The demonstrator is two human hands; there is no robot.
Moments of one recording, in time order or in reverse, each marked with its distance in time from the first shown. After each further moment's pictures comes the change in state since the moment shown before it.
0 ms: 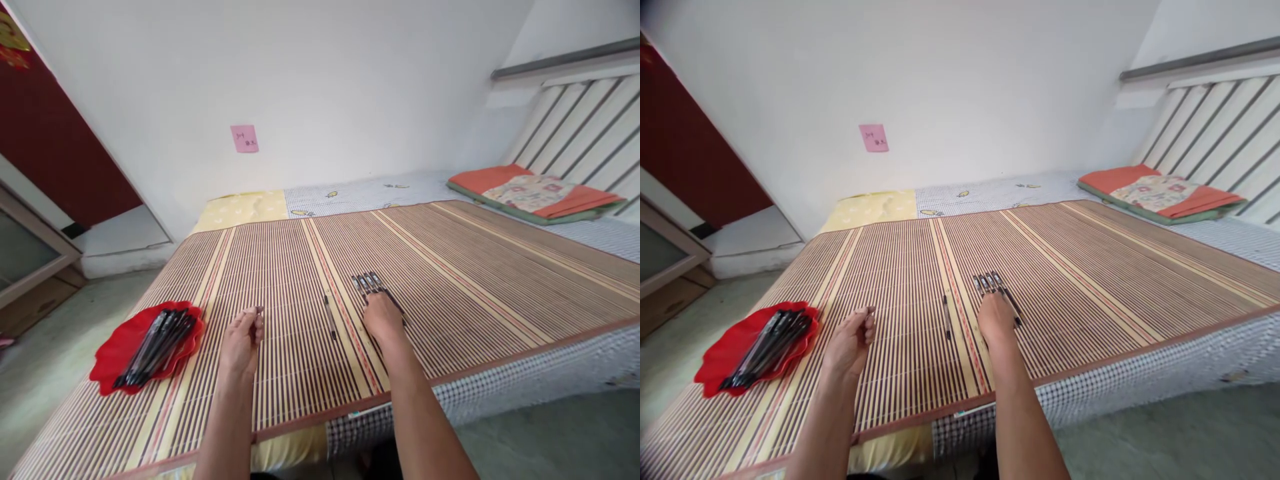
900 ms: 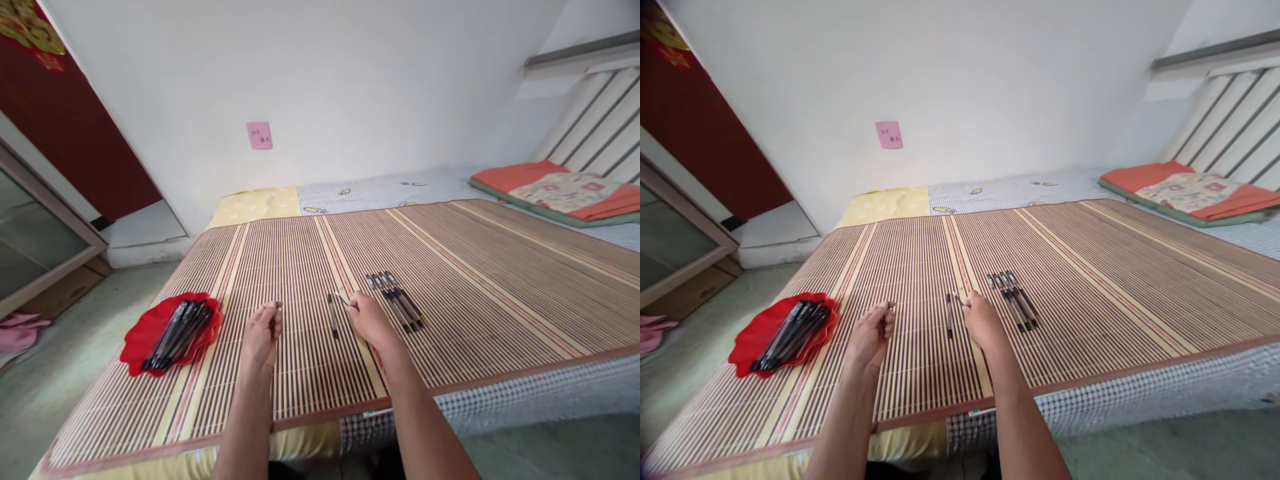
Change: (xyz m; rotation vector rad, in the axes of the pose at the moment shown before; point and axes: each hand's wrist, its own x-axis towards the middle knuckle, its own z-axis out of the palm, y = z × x) left_hand -0.006 -0.003 0.005 0.021 -0.048 -0.018; right_hand -0.012 -0.038 0.019 0.255 -0.085 -0.224
